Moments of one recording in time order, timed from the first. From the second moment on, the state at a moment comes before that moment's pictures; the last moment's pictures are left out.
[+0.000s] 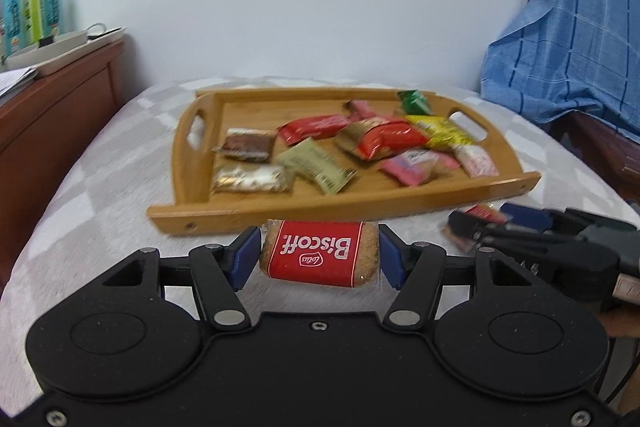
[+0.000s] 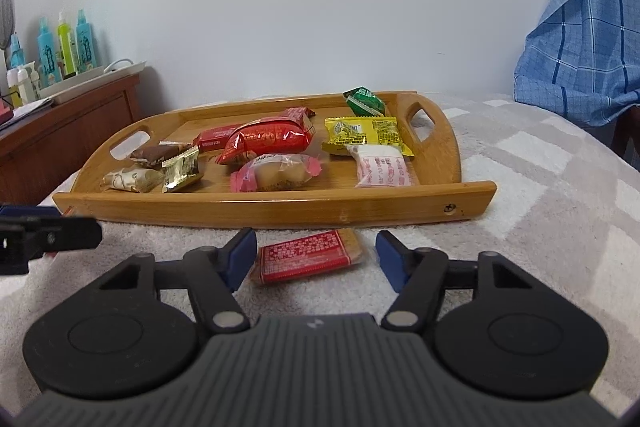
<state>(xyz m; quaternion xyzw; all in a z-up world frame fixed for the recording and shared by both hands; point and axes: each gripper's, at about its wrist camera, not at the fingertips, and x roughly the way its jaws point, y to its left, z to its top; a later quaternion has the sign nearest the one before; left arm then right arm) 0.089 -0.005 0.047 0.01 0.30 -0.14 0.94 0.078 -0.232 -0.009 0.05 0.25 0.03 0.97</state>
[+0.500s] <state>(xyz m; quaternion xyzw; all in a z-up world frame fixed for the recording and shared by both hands) 0.091 -0.024 0.082 0.03 0.27 -0.15 0.95 0.072 -0.241 0.000 0.08 0.25 0.03 0.97</state>
